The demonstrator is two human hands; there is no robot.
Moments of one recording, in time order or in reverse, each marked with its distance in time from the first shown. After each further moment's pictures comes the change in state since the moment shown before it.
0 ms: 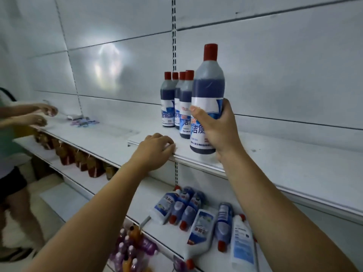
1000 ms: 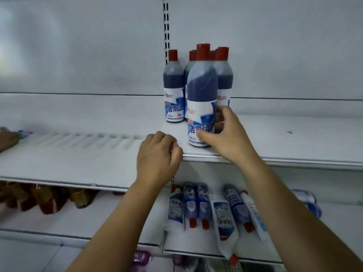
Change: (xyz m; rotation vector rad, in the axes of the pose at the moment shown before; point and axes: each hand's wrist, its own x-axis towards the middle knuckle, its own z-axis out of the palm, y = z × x) left_hand 0.049 -0.132 0.029 -0.346 0.373 0.417; right_hand 0.011 0.067 0.127 -0.780 0.200 0.129
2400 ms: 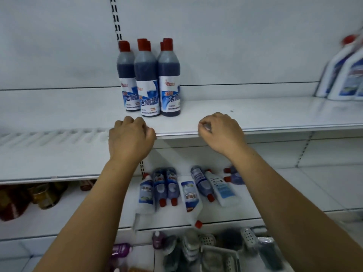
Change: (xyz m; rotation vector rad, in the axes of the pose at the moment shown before) left_hand 0.006 0.061 -0.014 0.249 -0.274 -0.170; right_hand -0.051 0.058 -0.082 -0.729 0.030 -0.054
